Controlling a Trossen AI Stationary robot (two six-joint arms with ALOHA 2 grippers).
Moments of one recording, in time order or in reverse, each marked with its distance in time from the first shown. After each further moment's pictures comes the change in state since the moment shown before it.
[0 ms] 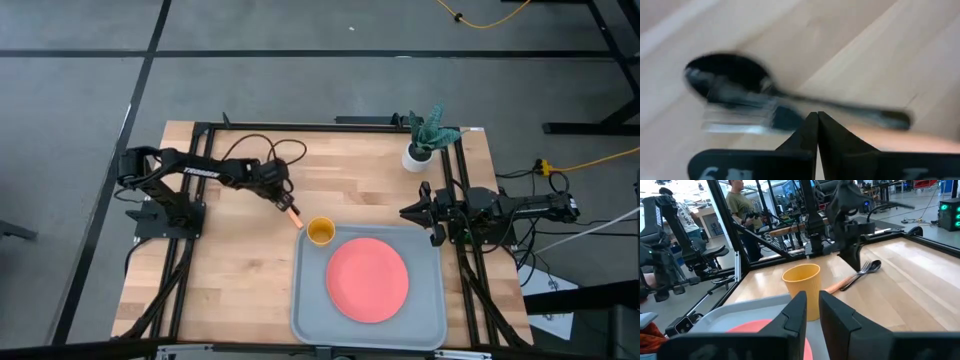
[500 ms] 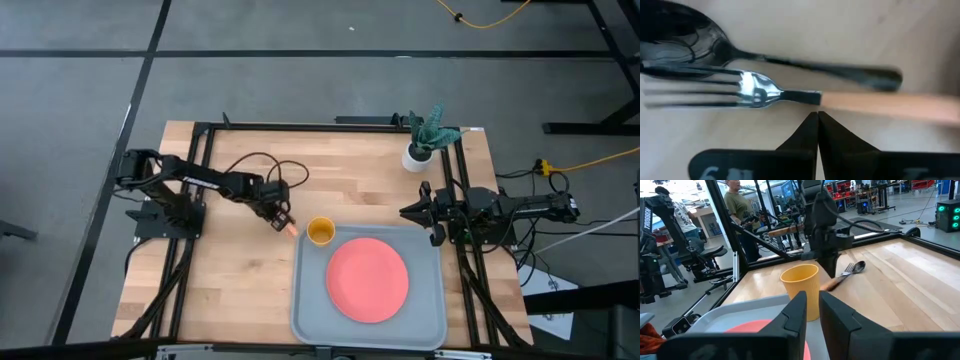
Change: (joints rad) left arm -0.181 0.006 0.000 -0.132 0.061 -0.160; right arm 0.000 0.000 0.000 0.000 0.008 -0.008
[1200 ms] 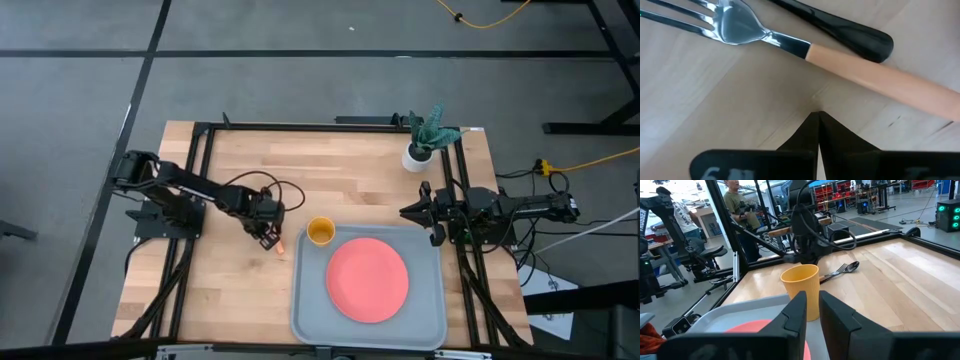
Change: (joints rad) left arm -0.167 -0.006 0.003 -0.168 0.042 -0.131; right arm 0.000 0.000 0.000 0.000 -0.001 0.000
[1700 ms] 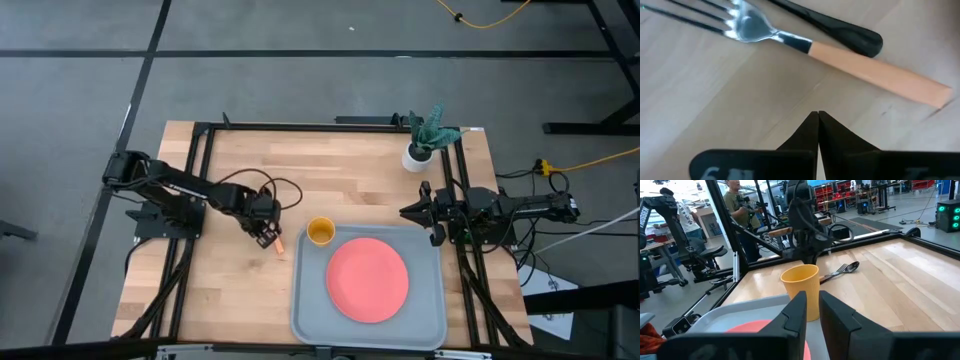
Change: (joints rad) left arm -0.016 -0.083 -0.002 -0.059 -0.003 -0.001; right arm 0.000 0.000 0.000 0.001 0.000 0.000
